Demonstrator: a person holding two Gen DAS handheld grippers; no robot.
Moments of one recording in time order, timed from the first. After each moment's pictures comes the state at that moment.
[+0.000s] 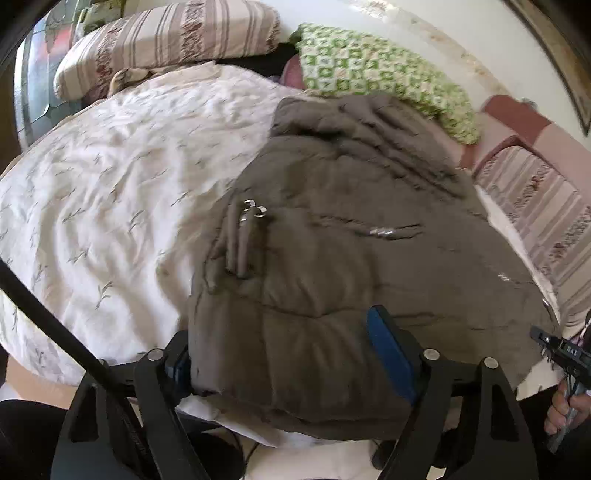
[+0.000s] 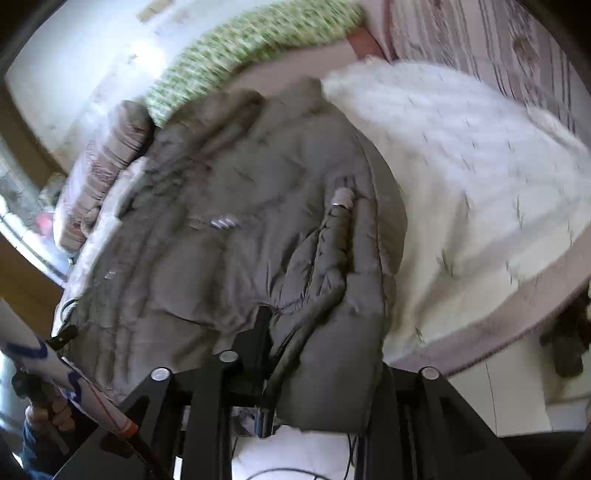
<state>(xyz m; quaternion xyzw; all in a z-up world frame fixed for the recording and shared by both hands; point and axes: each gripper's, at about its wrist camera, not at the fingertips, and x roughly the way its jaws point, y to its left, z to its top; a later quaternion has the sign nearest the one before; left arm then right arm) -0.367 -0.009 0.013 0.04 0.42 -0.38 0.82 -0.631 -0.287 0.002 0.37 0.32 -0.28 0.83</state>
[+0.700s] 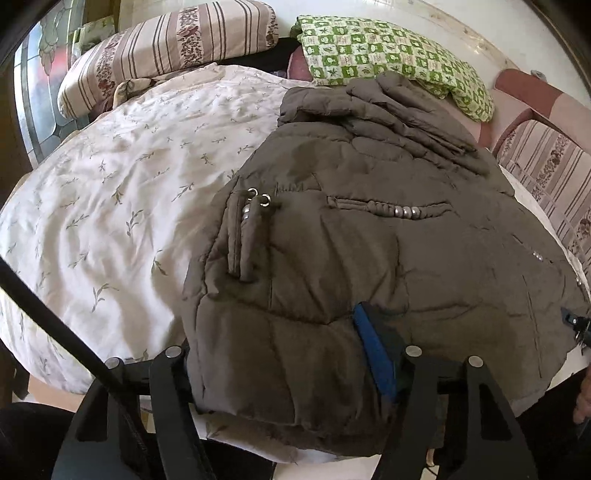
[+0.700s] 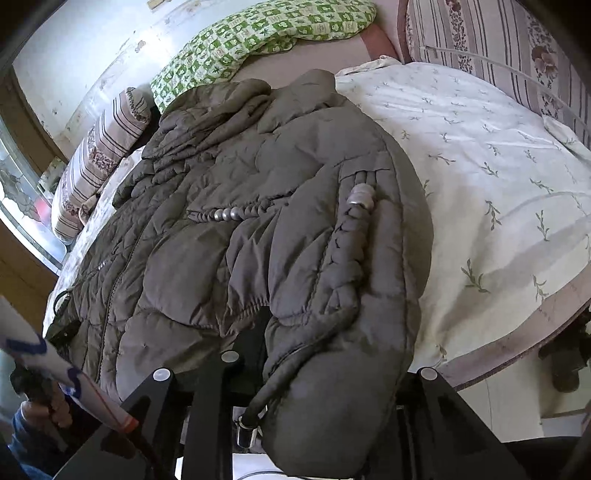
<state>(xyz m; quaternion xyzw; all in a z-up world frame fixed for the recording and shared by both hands) -0.372 -0.025 -0.002 0.09 0.40 -0.35 0.84 -0.610 -0.285 -0.004 0.34 0.33 -0.28 0.84</state>
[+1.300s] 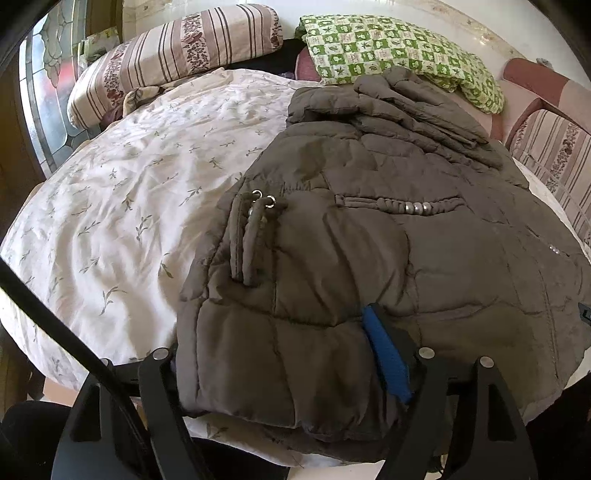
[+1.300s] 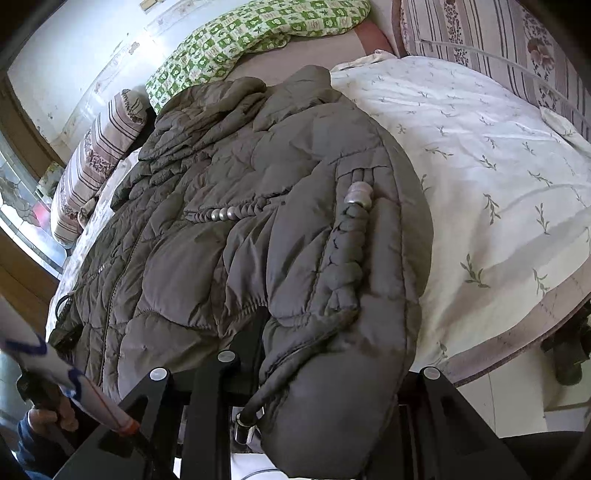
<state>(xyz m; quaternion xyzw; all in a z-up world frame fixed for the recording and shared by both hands) -0.376 -0.032 -0.003 0.12 0.39 -0.32 0.85 -0.610 -0.288 -0.004 0.35 0.33 -0.28 0.83</state>
